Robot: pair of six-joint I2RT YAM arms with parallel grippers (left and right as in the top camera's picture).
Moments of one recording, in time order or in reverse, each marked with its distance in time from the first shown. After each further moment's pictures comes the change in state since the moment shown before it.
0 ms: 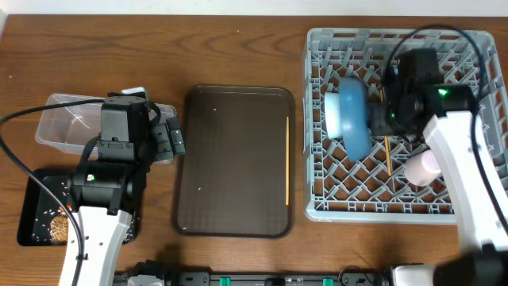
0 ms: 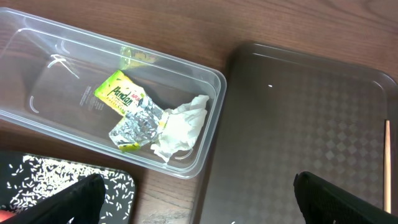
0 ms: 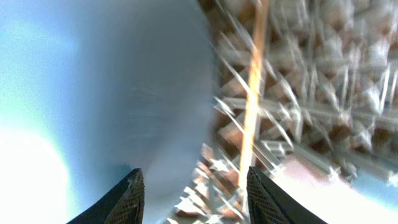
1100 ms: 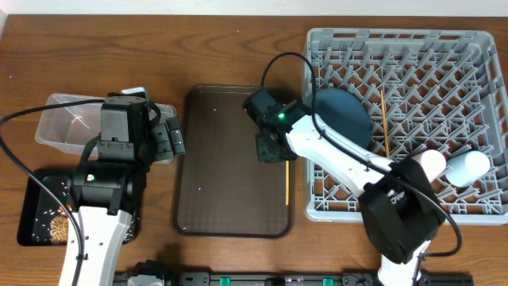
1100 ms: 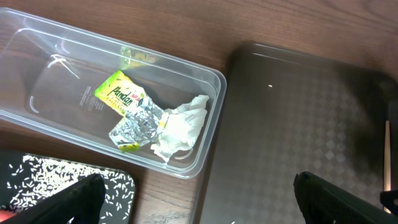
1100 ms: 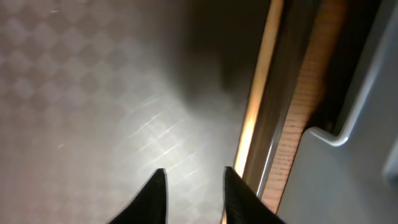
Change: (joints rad) left arm 0.000 0.000 0.000 0.000 0.000 0.000; right arm 0.594 0.468 0.041 0.156 0.071 0.589
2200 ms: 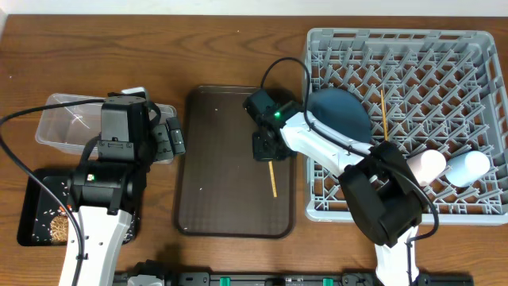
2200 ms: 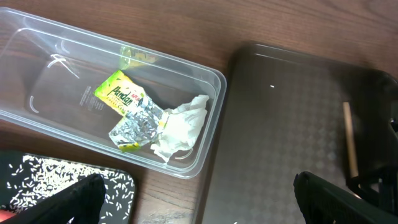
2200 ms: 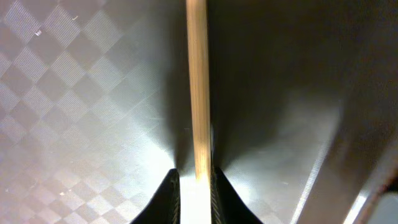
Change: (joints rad) left arm 0.000 0.001 0.000 0.000 0.000 0.000; right arm -0.031 0.111 0.000 0.122 -0.121 -0.015
